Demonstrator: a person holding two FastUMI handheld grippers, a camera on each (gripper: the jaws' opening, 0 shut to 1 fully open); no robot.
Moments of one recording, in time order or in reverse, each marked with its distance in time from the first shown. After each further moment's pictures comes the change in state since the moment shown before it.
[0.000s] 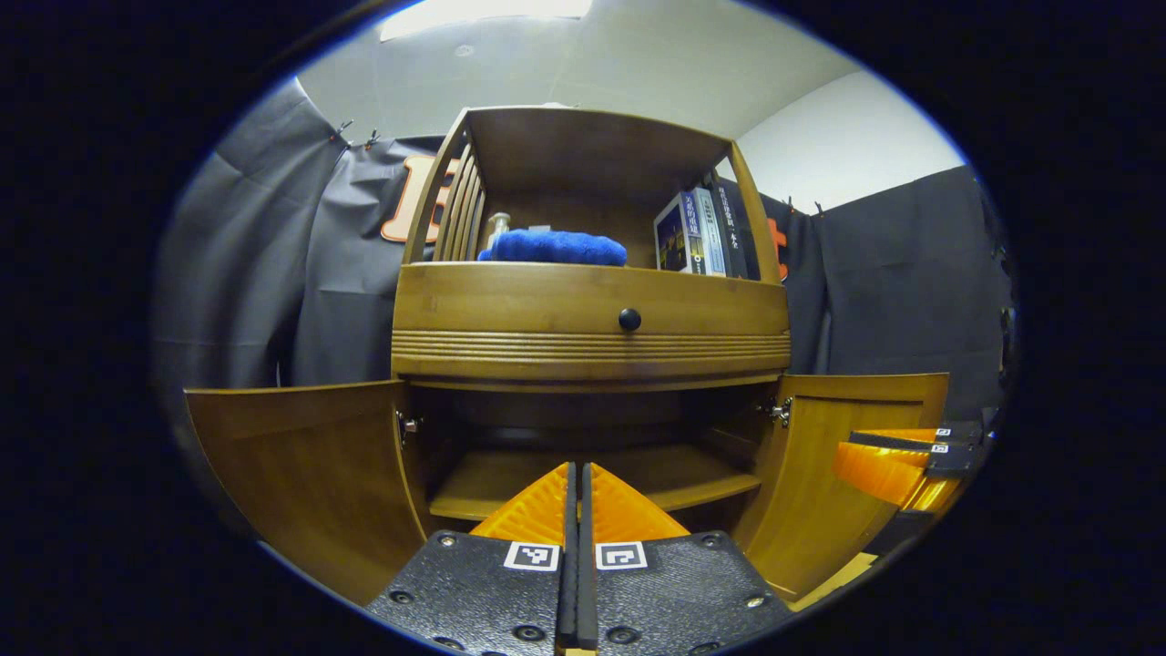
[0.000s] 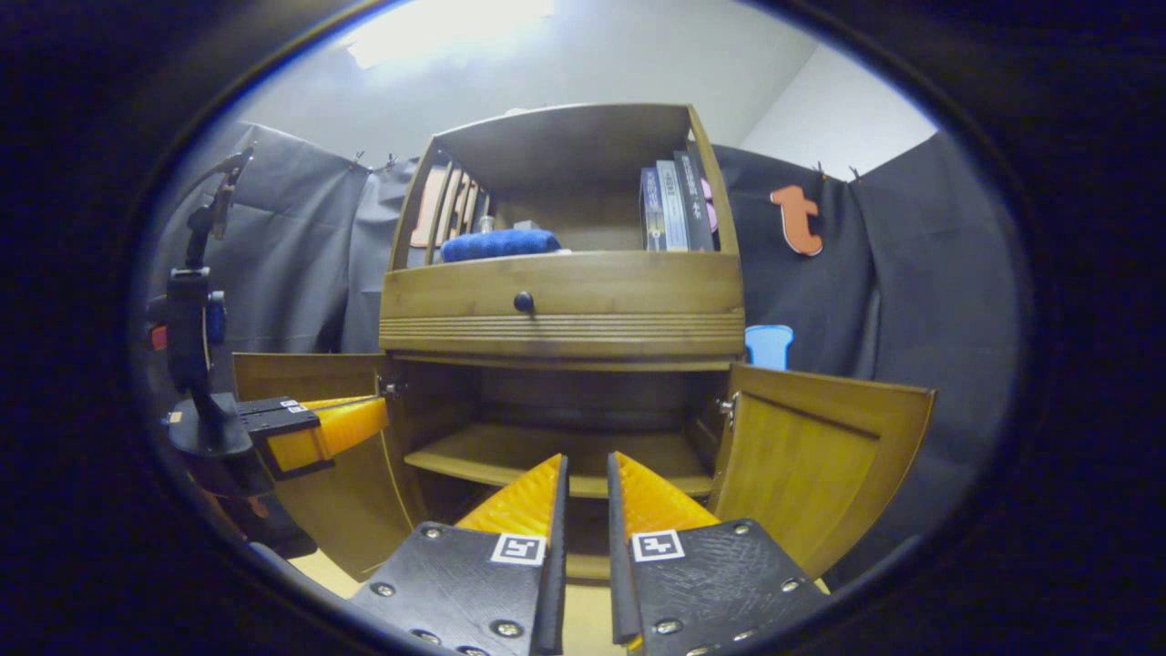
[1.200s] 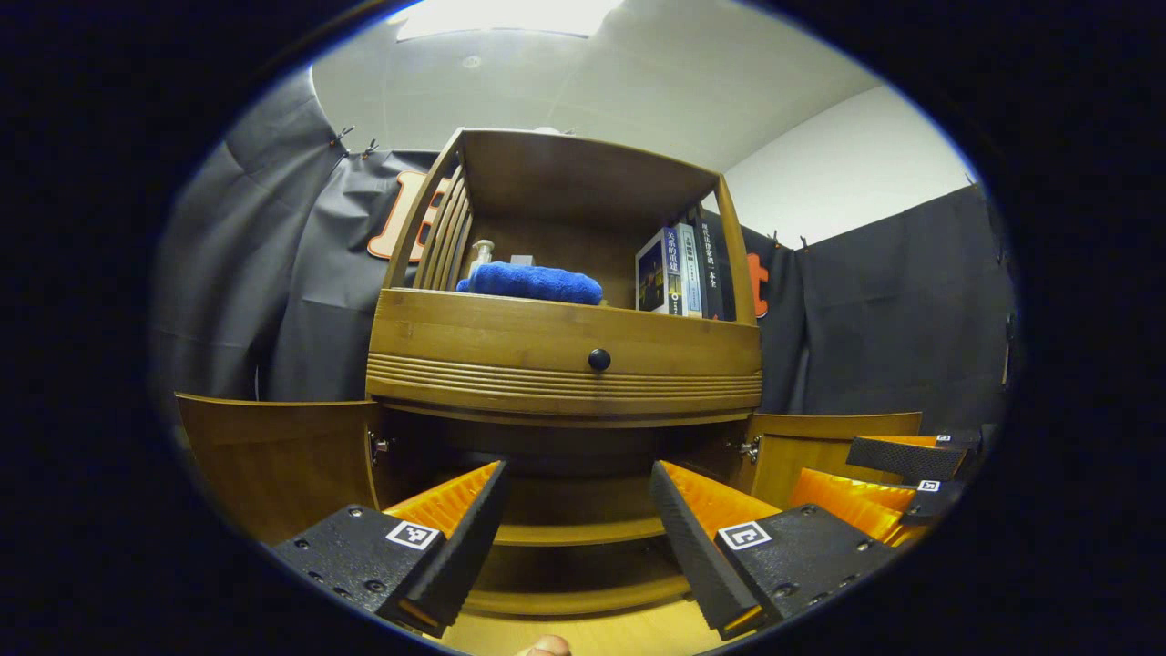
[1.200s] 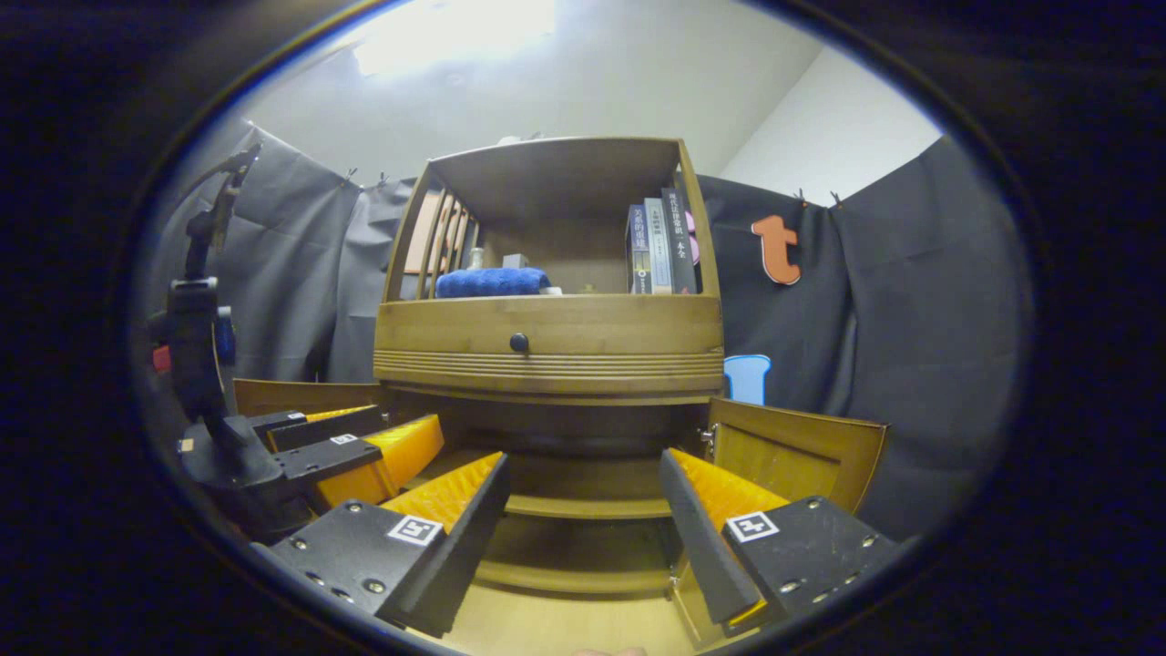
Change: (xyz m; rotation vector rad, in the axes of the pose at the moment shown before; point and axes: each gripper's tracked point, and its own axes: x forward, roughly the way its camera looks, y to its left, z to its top) left arm 0.001 -0.026 0.015 -0.061 -0.060 -0.072; right arm -0.018 0.009 0.022 0.006 -0.062 -0.075
